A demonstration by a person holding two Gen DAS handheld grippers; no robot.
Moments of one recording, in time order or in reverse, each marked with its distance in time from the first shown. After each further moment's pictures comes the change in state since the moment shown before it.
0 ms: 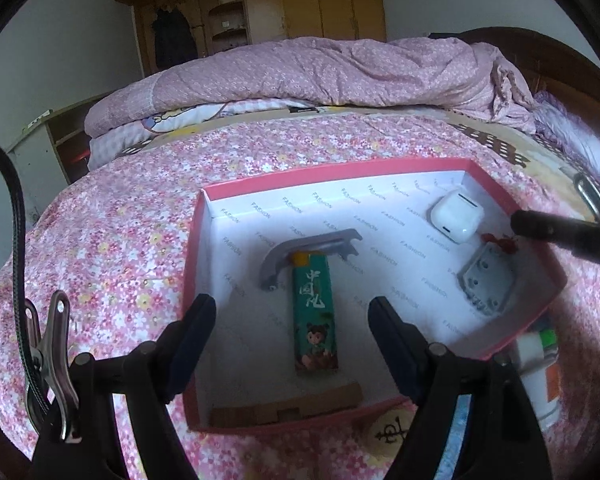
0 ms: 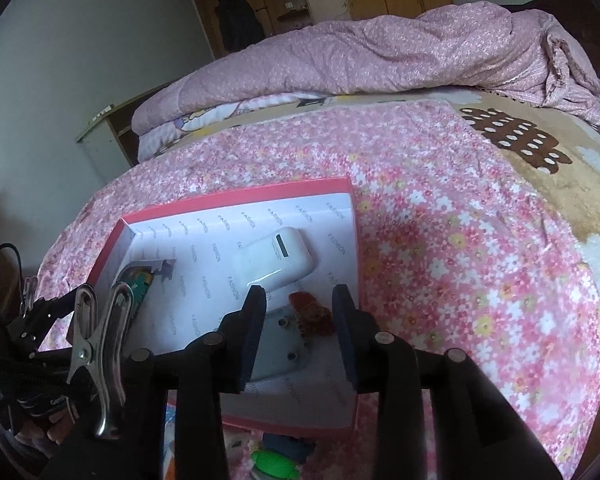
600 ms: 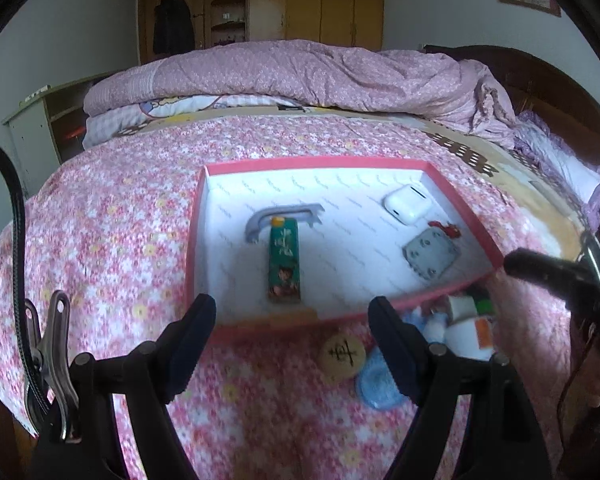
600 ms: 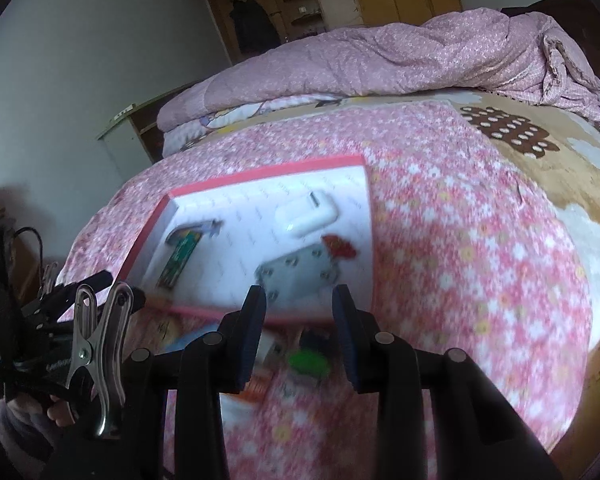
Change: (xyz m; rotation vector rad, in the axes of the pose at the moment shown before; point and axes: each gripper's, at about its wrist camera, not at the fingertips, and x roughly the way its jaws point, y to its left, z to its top) left arm -0.057 -0.002 -0.025 -0.072 0.022 -0.094; right arm -0.060 0.017 -0.051 -0.017 0.007 0.067
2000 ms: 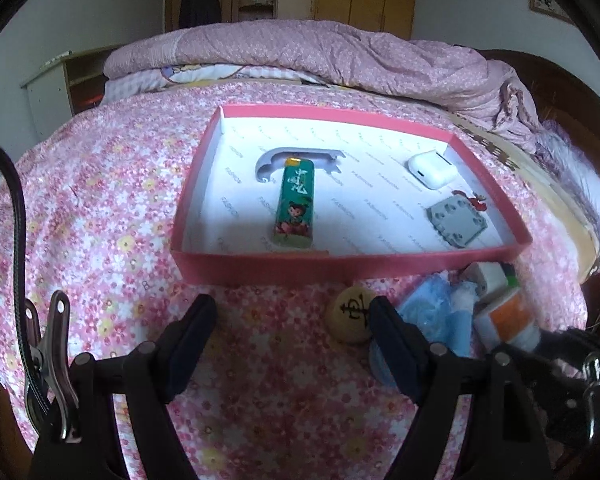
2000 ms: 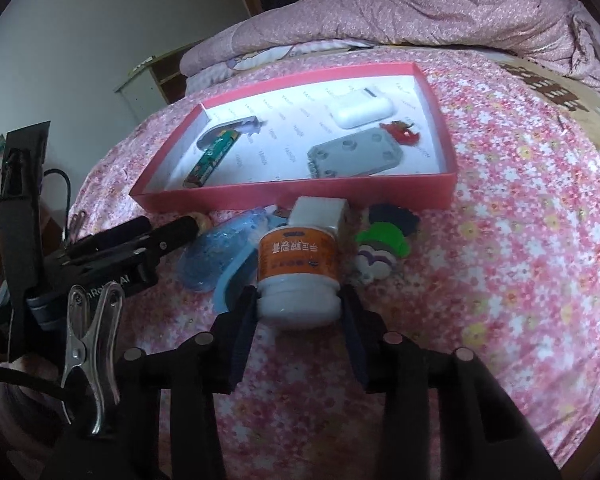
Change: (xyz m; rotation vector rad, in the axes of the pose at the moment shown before) left arm 0.026 -0.001 -0.033 -0.093 0.043 0.059; right arm 0.024 0.024 -0.058 -0.062 0.127 0.025
